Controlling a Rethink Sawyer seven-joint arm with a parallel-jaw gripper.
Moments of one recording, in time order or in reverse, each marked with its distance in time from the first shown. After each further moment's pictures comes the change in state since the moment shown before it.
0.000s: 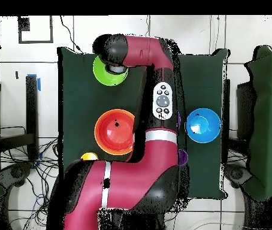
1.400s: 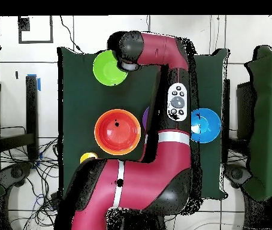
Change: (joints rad) arm -0.054 -0.010 0.007 0.001 0.000 0.000 0.000
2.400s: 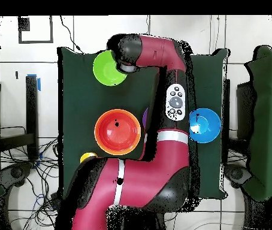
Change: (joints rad) arm 0.001 0.023 0.011 0.000 0.000 -0.007 0.000
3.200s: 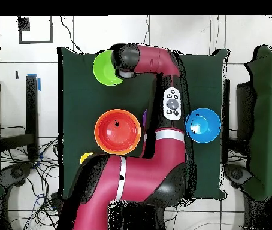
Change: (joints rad) arm -0.003 0.054 0.029 0.022 0.000 -0.062 0.000
